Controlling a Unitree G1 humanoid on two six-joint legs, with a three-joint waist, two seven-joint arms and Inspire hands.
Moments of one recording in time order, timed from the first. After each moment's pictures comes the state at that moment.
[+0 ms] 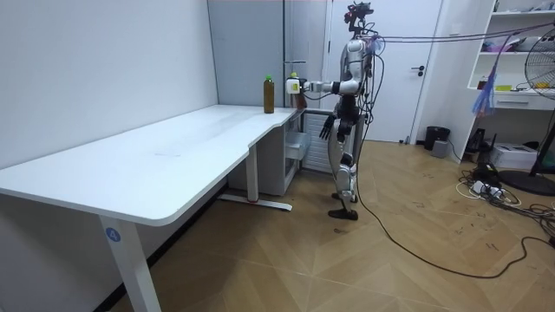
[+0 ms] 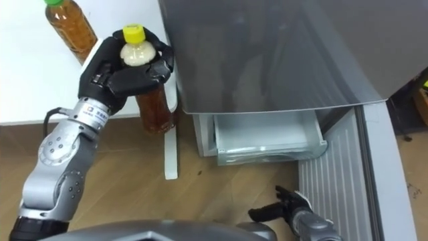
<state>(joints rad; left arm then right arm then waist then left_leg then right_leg) 0.15 0.19 -0.10 -0.20 -0.30 0.06 -0.18 0.01 -0.20 0.18 1.17 0.01 -0.05 0.16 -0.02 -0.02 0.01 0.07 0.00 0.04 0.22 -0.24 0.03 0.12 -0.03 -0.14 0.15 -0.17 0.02</state>
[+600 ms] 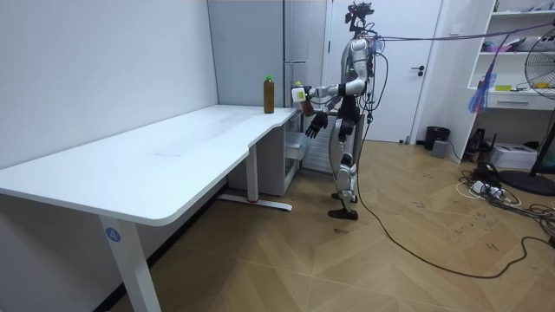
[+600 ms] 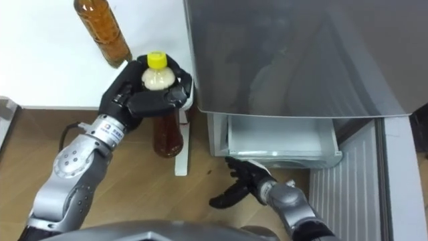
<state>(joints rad) 0.21 0.21 -0.19 -0.09 -0.30 0.04 -0.21 0.00 -0.18 0.31 0.86 -0.09 -0.05 0.35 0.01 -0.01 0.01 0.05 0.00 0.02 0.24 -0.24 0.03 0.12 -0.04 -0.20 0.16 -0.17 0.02</state>
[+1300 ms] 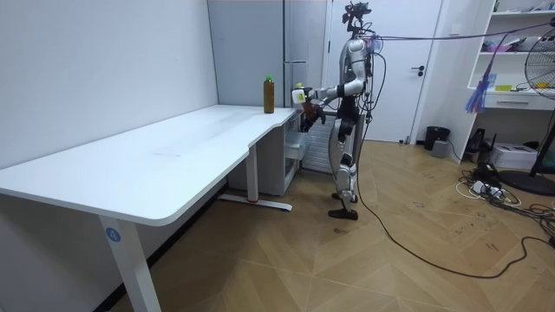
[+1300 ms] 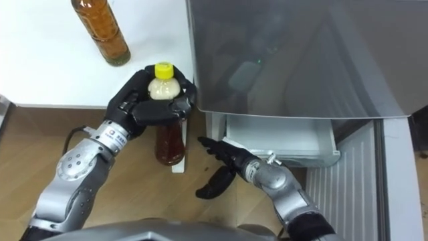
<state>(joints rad) 0.21 0.22 -0.21 -0.09 -0.30 0.02 -0.30 0.03 -0.20 0.37 0.55 -0.24 -0.05 0.43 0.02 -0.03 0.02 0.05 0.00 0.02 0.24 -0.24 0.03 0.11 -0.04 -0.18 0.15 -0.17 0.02</state>
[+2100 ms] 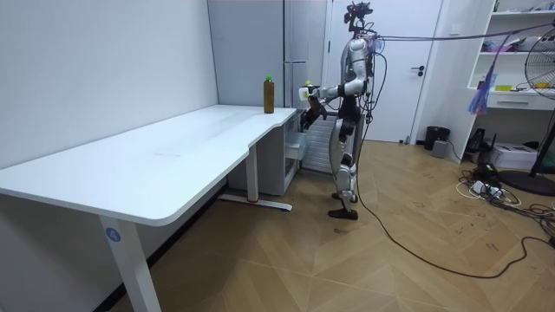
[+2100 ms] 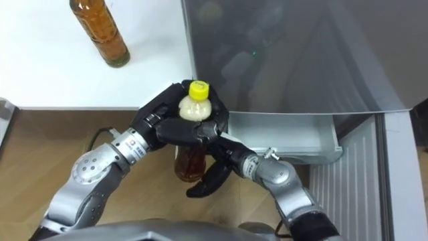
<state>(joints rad) 0.20 0.23 -0.32 -0.09 -0.30 0.00 -0.43 0.05 -0.20 0.37 0.48 -0.11 -0.05 0.51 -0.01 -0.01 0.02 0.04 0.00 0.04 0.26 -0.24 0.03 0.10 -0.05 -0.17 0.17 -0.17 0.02</state>
